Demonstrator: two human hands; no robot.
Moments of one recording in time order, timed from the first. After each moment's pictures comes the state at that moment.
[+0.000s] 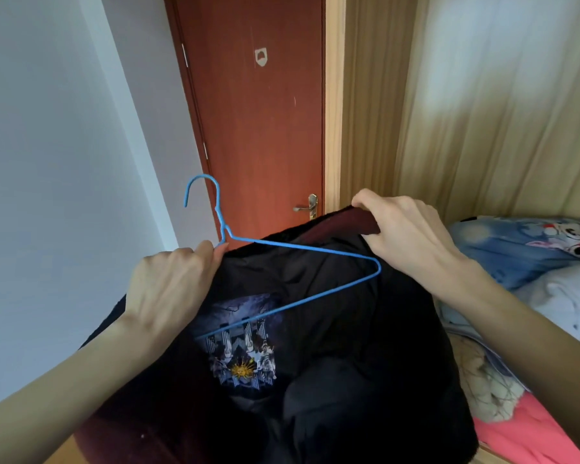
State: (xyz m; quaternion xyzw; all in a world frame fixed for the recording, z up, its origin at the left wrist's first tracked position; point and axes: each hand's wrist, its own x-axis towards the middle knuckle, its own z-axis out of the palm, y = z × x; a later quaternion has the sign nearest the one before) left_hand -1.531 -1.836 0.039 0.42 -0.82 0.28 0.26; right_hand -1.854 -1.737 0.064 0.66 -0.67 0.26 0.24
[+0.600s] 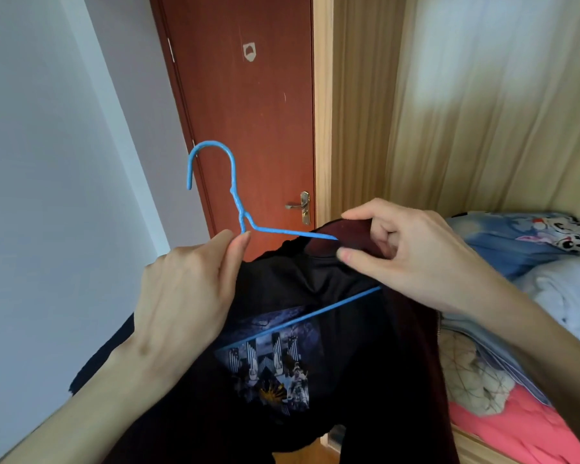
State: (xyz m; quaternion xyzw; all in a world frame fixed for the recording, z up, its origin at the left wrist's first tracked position) left_hand -1.566 -1.778 0.061 0.40 -0.81 0.16 0.39; right_hand -1.831 -1.676 0.076 0.69 -0.61 0.38 0.03
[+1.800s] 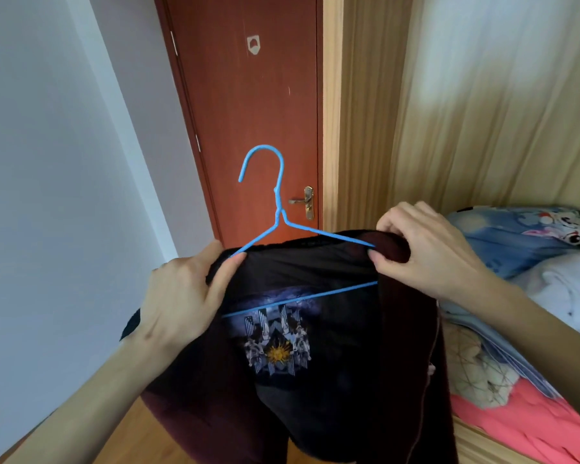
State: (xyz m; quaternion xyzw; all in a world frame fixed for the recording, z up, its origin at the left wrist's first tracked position) left_hand -1.533 -1.830 0.013 0.37 -0.85 0.08 0.38; right_hand -1.875 -1.708 0.027 0.69 -0.63 0.29 0.19
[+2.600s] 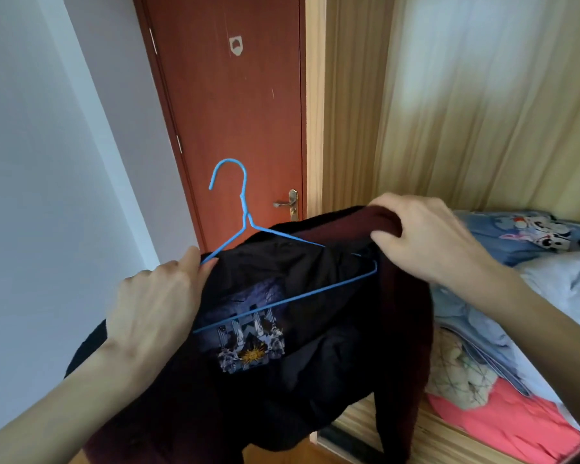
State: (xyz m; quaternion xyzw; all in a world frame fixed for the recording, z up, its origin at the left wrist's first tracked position) left_hand -1.545 -1.833 0.023 0.45 -0.82 0.22 0.27; right_hand -1.863 -1.701 0.078 0.60 -0.74 0.27 0.12
